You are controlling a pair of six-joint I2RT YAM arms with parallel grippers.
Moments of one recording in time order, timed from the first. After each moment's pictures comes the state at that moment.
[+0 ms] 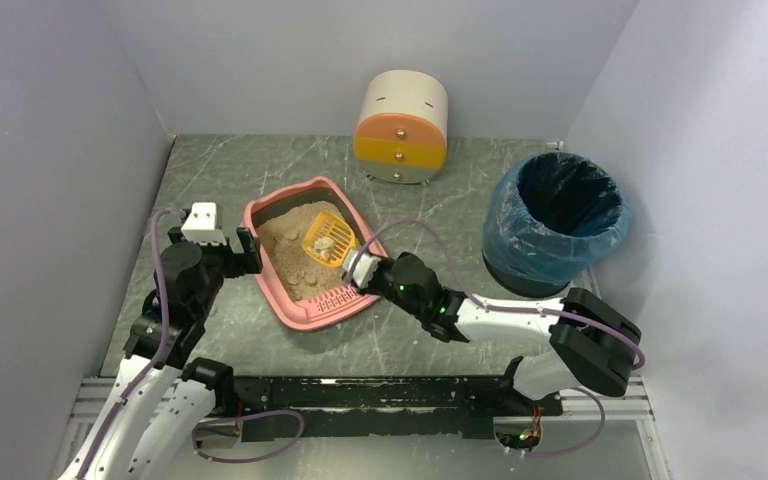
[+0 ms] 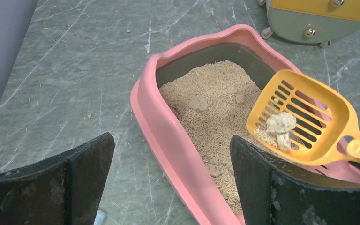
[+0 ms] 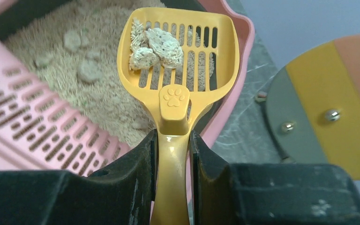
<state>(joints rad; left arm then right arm) -0.30 0.53 0.64 -0.36 -0.23 -0.17 1.05 1.39 0.57 0.59 0.21 -0.65</state>
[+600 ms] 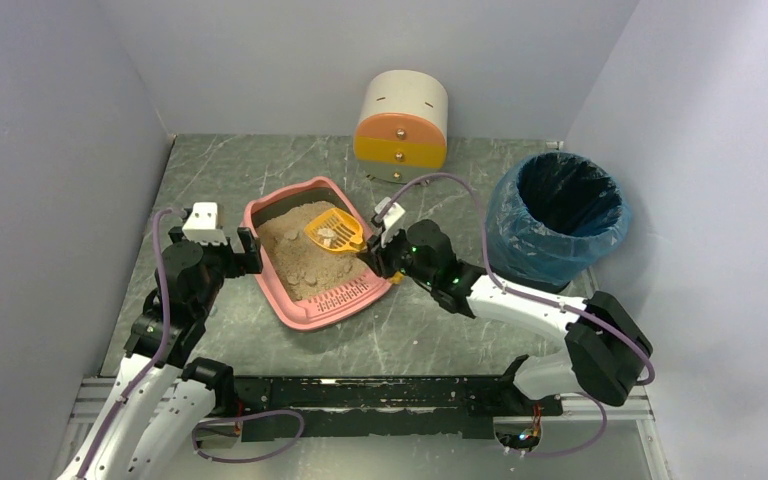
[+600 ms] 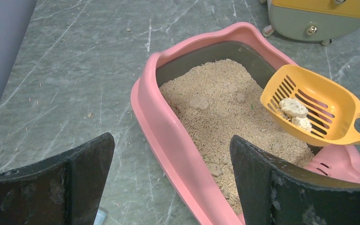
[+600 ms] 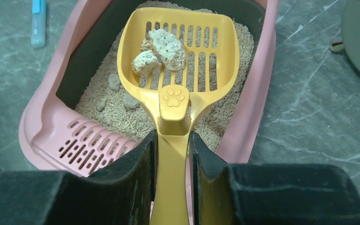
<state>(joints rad) -0.30 0.53 0.63 -0.36 -0.22 -0.16 0.87 1.34 0.72 0.32 -0.04 -0.01</state>
